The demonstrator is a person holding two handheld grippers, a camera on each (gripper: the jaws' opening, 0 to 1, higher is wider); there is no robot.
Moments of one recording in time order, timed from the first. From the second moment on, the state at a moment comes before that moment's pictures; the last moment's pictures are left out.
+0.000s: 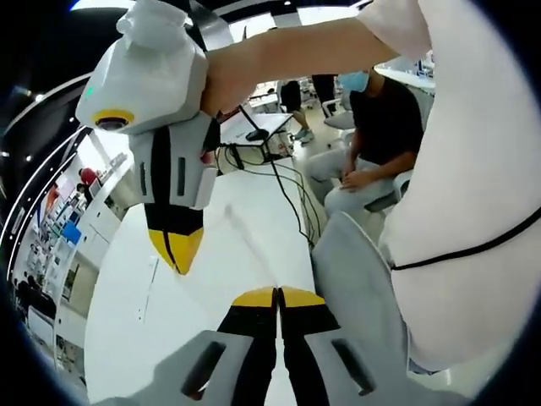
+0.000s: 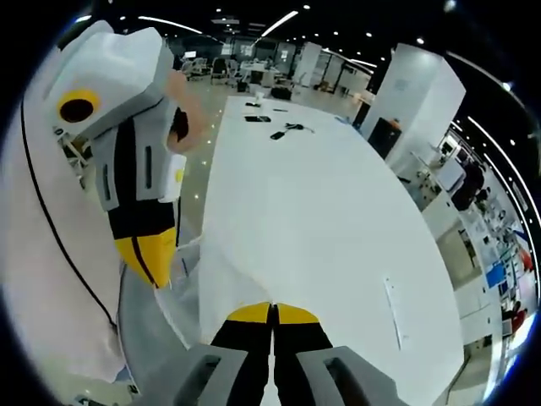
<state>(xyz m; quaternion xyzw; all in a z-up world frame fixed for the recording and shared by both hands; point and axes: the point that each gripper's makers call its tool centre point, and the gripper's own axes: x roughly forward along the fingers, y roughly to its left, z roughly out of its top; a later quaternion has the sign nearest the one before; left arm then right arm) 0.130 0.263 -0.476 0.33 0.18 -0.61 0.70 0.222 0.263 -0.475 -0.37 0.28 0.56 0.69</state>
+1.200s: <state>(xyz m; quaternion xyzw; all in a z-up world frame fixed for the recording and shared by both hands) 0.152 0.277 -0.479 0.34 0.16 -0.56 0.74 0.233 0.267 -0.459 -0.41 0.22 0.52 0.72</state>
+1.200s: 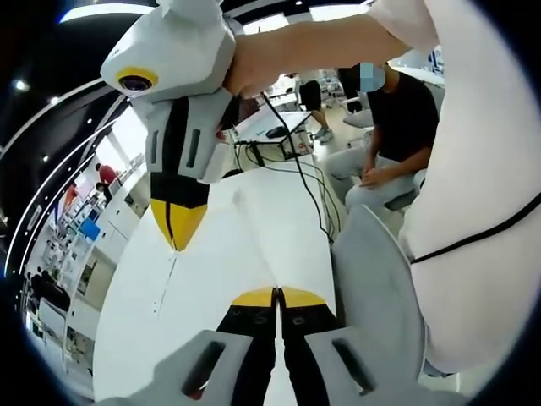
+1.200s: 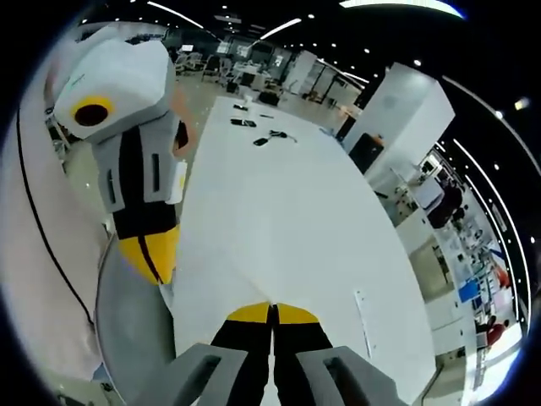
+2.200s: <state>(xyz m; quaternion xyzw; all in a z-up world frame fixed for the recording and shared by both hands) 0.178 0.286 -0.454 0.30 0.13 -0.54 0.77 0.243 0.267 -0.464 -0.44 0.21 0.53 0.70</state>
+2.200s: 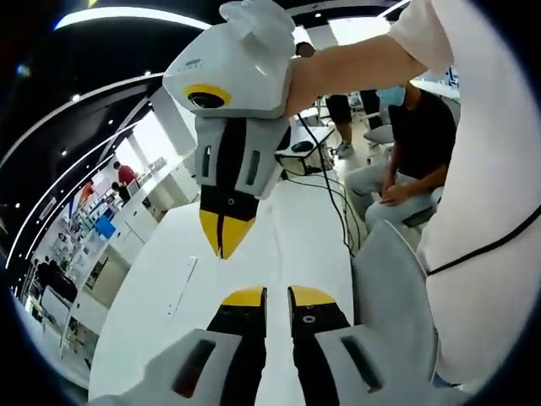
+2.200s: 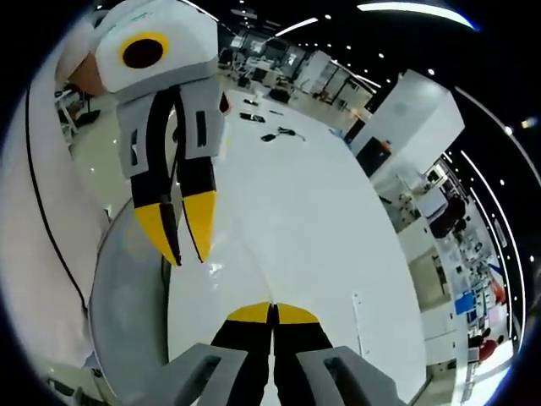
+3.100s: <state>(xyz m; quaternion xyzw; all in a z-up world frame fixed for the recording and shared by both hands) 0.204 0.328 -0.473 0.22 0.17 -0.49 0.83 0.330 0.250 -0.485 -0.43 0.22 0.50 0.72</state>
